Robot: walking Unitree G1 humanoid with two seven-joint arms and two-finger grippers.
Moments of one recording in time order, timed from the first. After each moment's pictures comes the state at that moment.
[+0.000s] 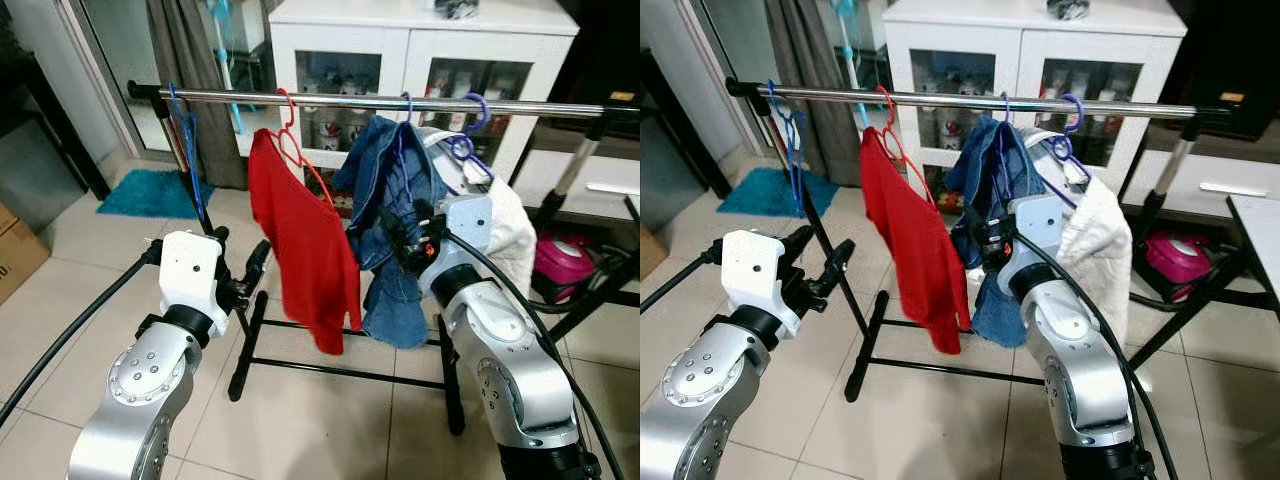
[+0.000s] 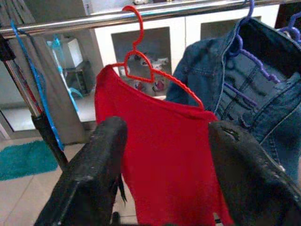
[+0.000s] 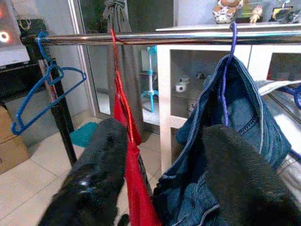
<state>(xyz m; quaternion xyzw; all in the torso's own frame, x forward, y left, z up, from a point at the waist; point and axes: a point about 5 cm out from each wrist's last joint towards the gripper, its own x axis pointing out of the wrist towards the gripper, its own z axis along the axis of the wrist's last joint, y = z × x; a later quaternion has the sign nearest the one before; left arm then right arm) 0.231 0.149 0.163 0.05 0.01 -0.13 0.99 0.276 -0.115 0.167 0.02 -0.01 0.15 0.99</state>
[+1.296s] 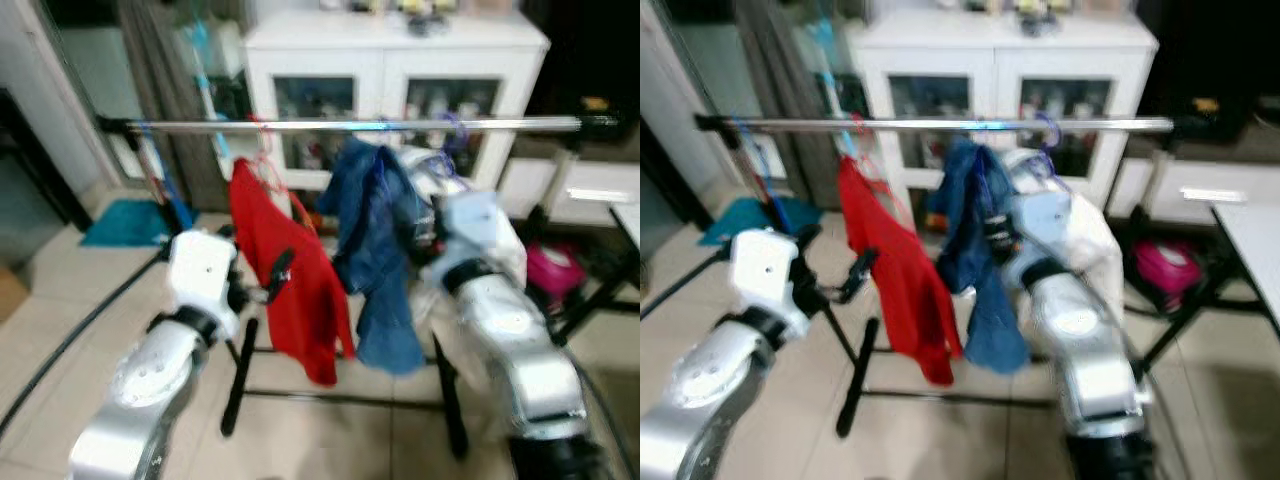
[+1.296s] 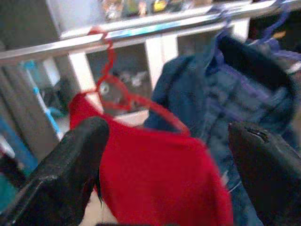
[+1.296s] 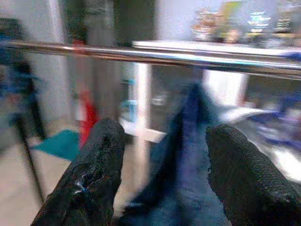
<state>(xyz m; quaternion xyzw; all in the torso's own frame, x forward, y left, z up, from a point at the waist) 0.229 0.149 0.162 0.06 0.01 -0.16 0.99 0.280 -0.106 0.167 -0.02 -0.01 0.18 0.98</state>
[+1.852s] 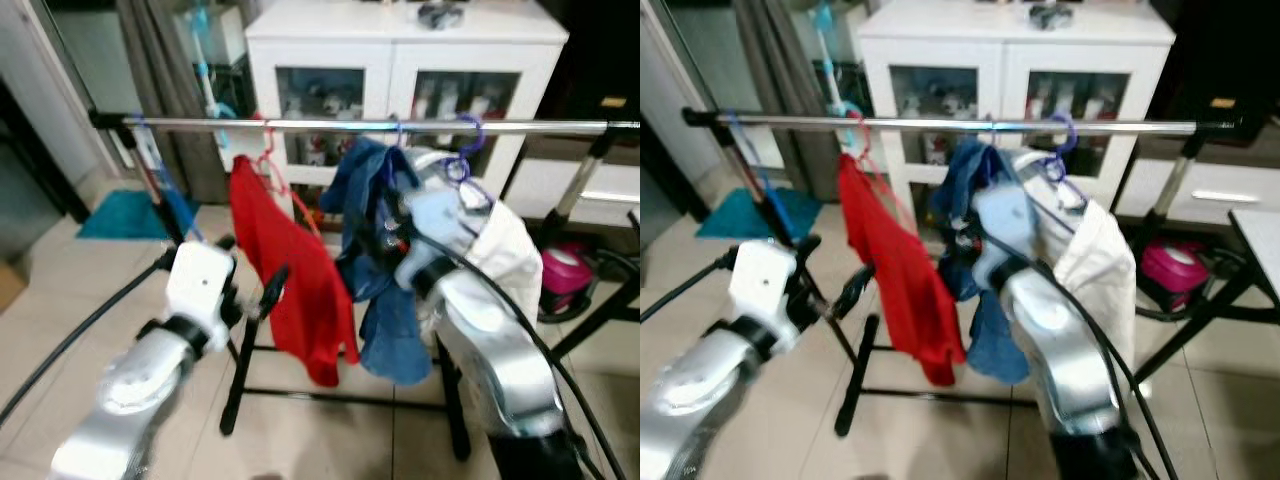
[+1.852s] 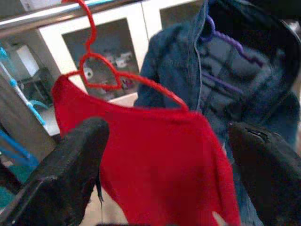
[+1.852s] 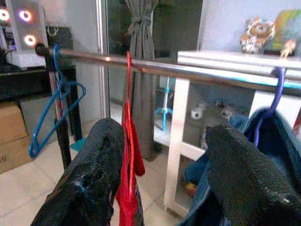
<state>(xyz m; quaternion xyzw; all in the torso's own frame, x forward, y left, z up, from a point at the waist) 0.222 0.156 0.155 0.09 0.04 -0.22 0.97 0.284 -0.087 0.183 -0.02 -0.04 0.24 0.97</state>
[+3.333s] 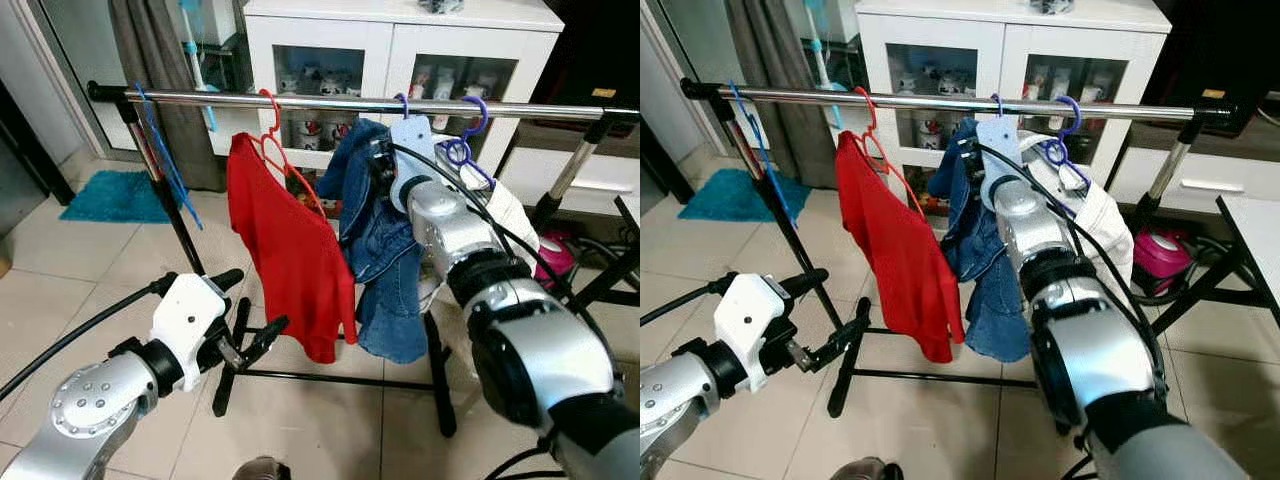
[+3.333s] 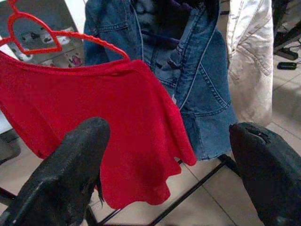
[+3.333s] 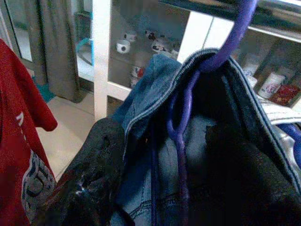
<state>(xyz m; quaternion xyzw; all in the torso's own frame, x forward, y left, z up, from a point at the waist) 0.197 0.167 0.154 0.14 0.09 -0.33 0.93 0.408 -0.103 0.176 -0.11 0.09 0.07 0.99</state>
